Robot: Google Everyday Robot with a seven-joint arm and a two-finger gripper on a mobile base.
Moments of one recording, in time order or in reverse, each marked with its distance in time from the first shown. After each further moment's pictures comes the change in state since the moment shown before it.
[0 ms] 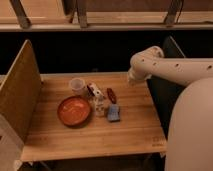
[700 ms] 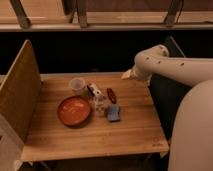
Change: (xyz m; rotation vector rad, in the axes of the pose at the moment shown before) arm 0.020 0.019 -0.012 0.018 0.045 0.075
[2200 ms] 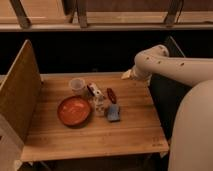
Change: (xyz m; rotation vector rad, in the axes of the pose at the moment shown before) arm 0.000 0.000 0.000 0.000 0.000 0.000
